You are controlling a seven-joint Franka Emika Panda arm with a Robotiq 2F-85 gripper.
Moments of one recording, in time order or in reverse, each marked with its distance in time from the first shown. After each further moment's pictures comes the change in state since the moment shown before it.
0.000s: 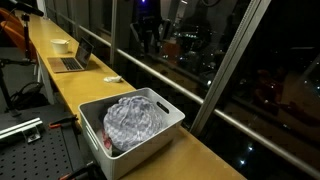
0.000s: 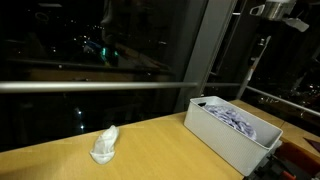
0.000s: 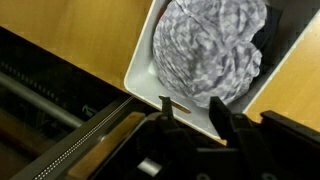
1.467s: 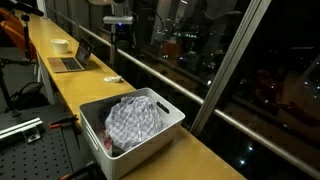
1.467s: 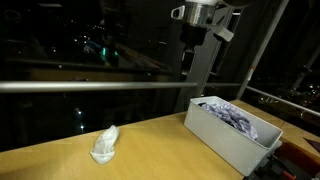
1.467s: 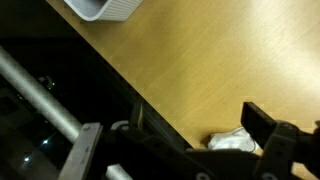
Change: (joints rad) arm 0.321 0.542 0.164 0.496 -0.031 -0.076 0.101
